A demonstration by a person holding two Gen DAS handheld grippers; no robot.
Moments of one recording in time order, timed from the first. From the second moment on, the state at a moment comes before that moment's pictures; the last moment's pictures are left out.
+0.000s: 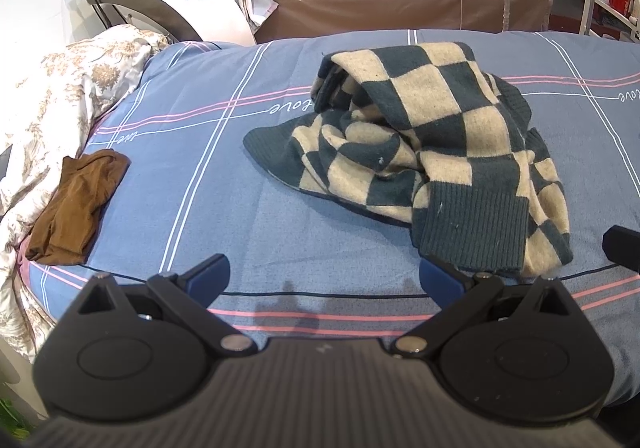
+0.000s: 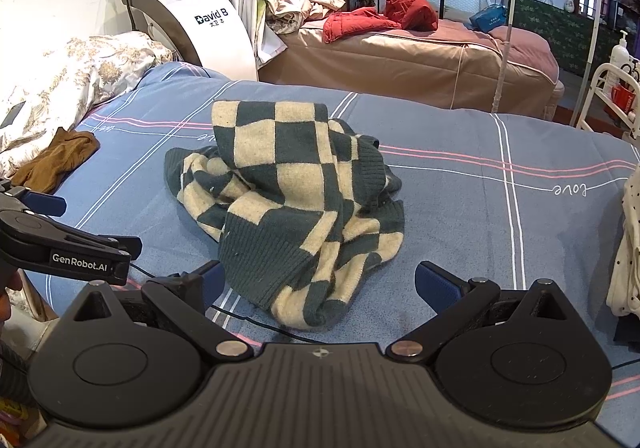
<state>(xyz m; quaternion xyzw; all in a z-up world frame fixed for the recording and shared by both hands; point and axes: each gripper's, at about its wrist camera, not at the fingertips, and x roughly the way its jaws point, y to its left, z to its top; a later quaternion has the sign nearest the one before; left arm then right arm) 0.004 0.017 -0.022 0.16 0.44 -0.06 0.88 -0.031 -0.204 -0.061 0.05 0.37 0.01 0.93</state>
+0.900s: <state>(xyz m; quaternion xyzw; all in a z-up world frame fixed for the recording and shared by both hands) 0.005 0.017 -0.031 0.16 0.44 -0.06 0.88 -0.030 -0.205 -0.065 0.05 0.37 0.01 0.93</state>
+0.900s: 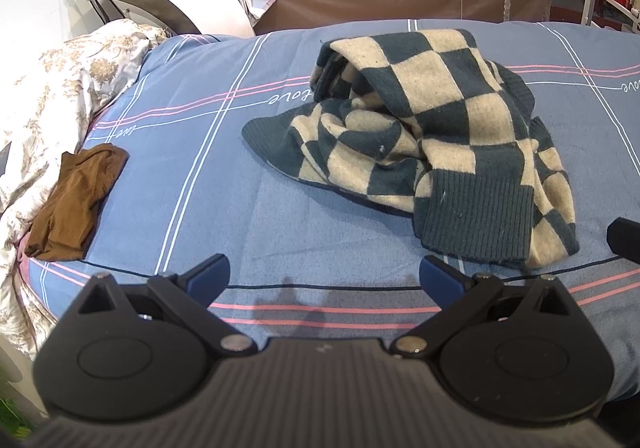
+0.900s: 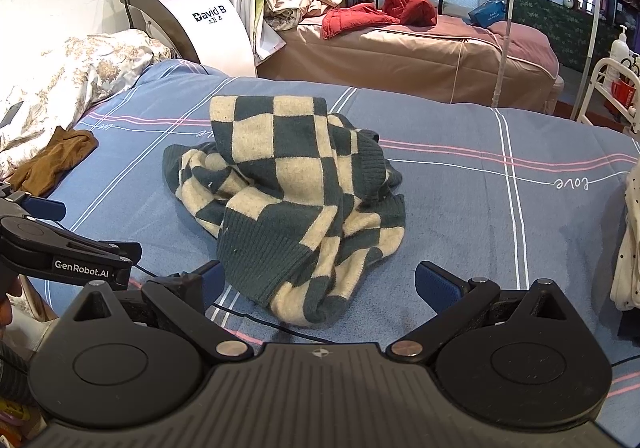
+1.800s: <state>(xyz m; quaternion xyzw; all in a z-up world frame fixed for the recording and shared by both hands) 0.026 -0.023 -0.092 0.18 0.42 -0.17 0.87 -0.036 -0.221 -0.095 0.08 0.34 0.02 0.94</state>
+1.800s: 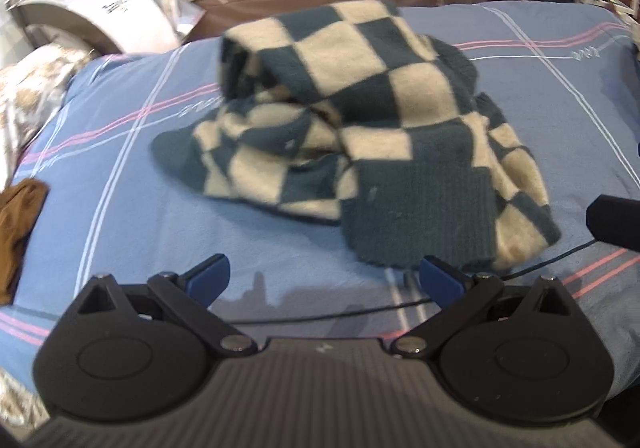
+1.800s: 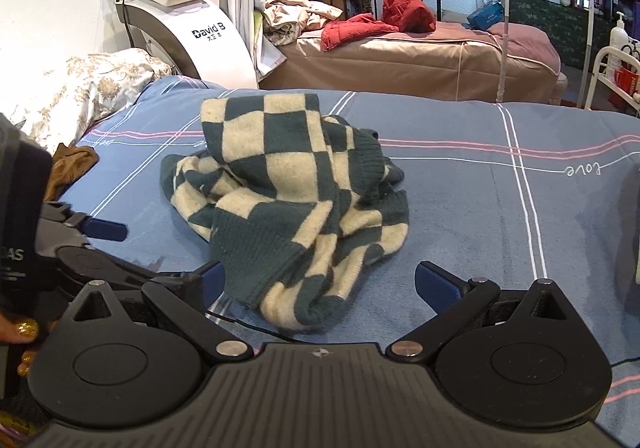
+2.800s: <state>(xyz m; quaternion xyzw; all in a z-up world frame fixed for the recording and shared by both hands) 0.121 0.006 -0.042 -0.03 0.36 -0.24 0.90 -0.010 -0.227 -0.136 0.16 0.35 0.10 0.92</state>
